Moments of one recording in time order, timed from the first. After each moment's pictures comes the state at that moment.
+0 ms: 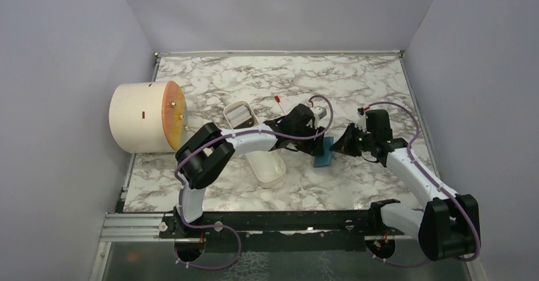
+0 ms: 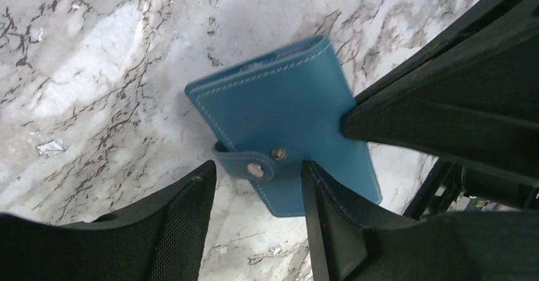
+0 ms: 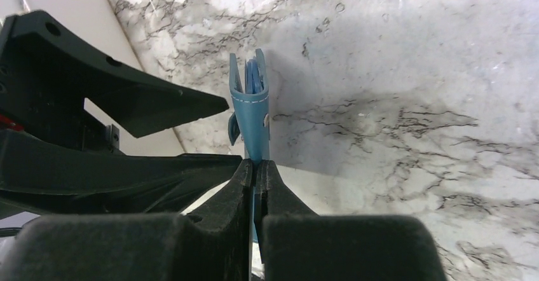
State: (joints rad) left arm -0.92 1.93 1.25 -0.07 0.27 -0.47; right arm 0.15 1.11 0.61 -0.37 -0.38 0.54
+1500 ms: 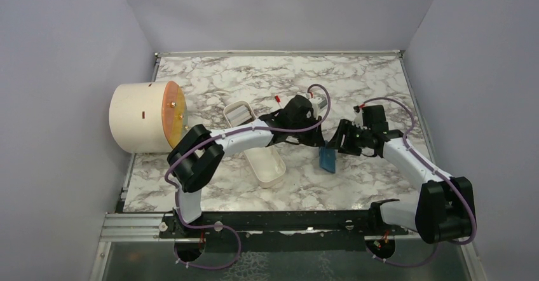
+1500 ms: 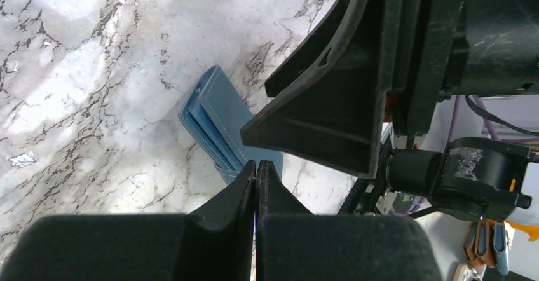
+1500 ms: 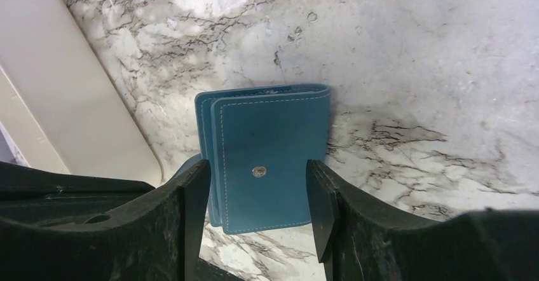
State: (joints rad) left arm -0.90 1.86 1.30 -0.07 0.36 -0.56; right arm 0.16 1.23 0.67 -0.41 -0.35 0.45
